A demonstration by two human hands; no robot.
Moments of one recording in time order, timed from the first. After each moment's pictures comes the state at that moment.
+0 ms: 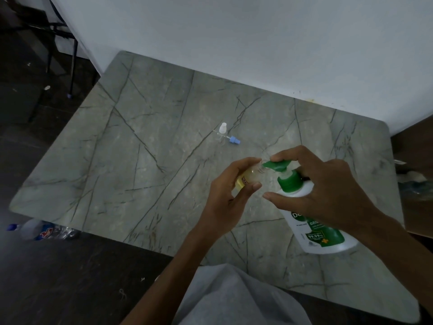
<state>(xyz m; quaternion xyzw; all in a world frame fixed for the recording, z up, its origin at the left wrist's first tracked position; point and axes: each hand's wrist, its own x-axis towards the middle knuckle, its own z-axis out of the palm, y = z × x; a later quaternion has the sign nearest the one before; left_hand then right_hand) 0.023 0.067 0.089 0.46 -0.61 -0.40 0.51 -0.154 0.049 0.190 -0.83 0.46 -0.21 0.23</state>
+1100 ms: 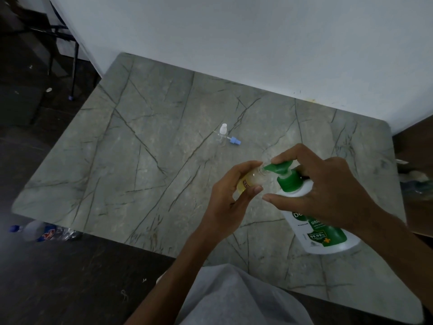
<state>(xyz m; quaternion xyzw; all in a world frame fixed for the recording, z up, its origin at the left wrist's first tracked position) 0.022 0.070 0.088 0.46 -0.61 -0.40 0.51 -0.152 0.046 0.194 -0.82 0.46 -0.20 0.25</state>
